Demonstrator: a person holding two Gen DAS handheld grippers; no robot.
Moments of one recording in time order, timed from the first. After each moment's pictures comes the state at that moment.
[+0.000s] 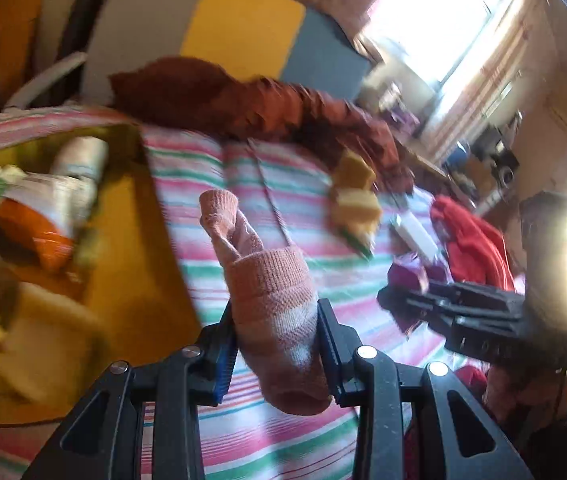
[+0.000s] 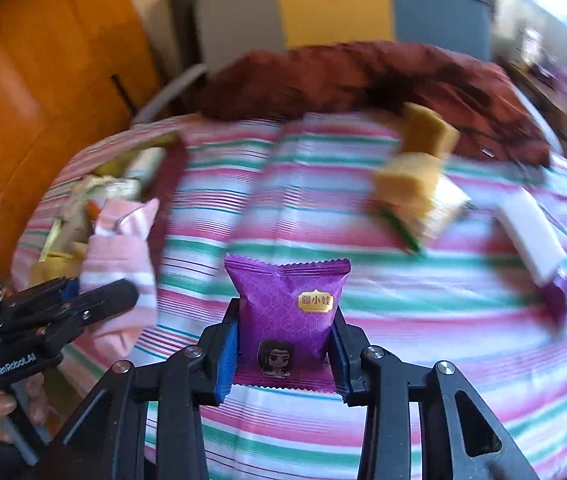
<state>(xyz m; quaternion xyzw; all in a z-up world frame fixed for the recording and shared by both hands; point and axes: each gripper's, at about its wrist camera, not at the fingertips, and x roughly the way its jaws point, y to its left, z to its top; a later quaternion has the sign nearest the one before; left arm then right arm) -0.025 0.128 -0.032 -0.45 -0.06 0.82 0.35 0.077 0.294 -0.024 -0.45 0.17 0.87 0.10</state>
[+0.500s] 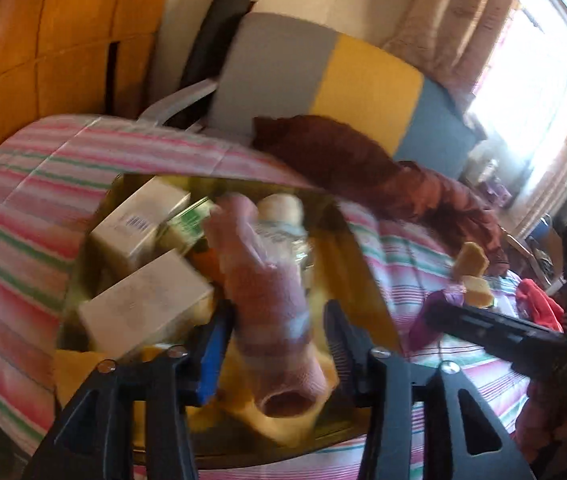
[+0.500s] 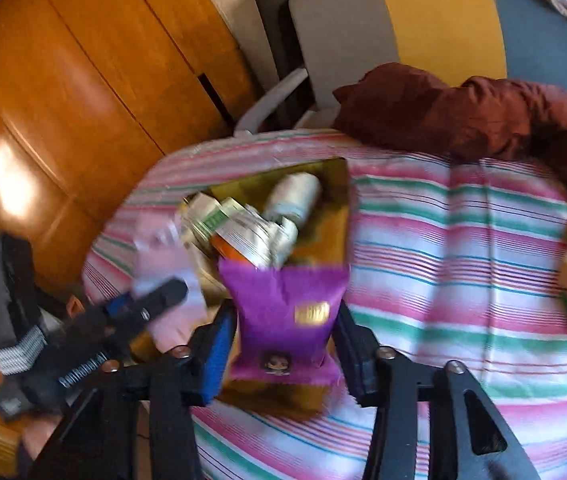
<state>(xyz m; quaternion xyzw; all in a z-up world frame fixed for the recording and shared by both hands) -0.073 0.005 -0.028 -0.42 -0.09 0.89 0.17 -0.039 0.206 -0.006 -0.42 0.21 0.88 -0.03</state>
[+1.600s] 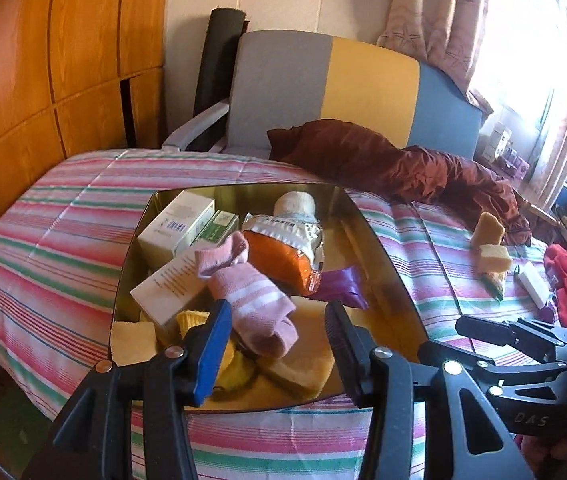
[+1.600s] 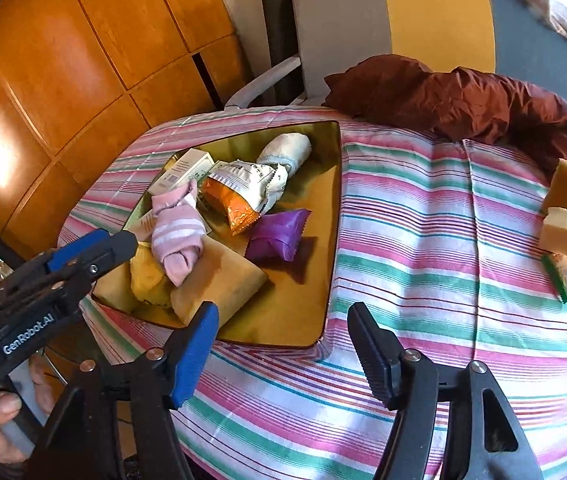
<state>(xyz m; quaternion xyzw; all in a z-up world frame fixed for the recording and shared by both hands) -0.015 0.015 -0.004 -0.38 0.00 0.91 0.13 0.010 0.177 -0.028 -0.44 0.14 0.89 0.01</state>
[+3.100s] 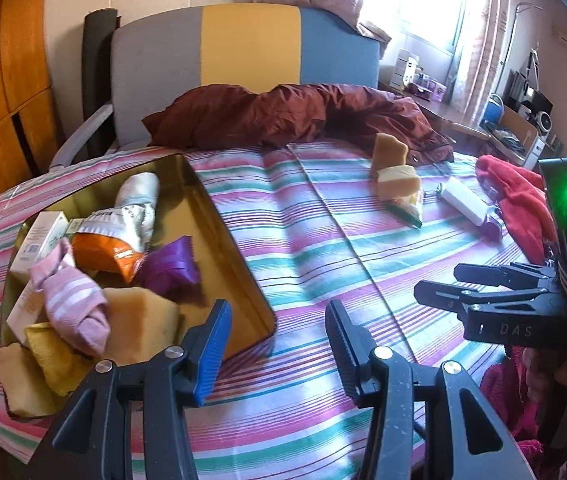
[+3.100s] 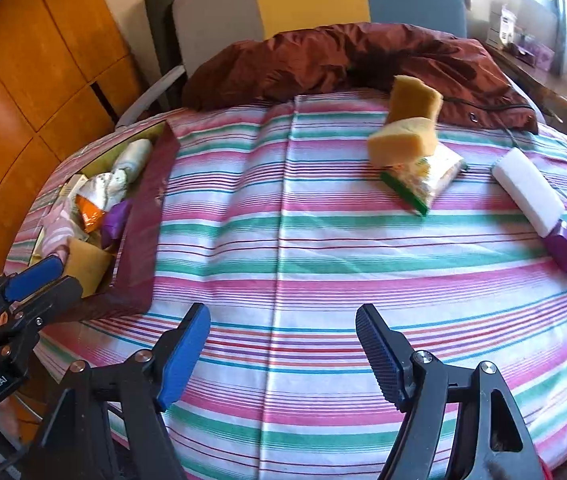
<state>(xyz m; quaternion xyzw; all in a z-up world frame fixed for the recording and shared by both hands) 0.014 0.138 -0.022 -0.41 0.09 0.86 0.29 0.097 0.295 -0.052 -0.45 0.20 0.85 0.16</state>
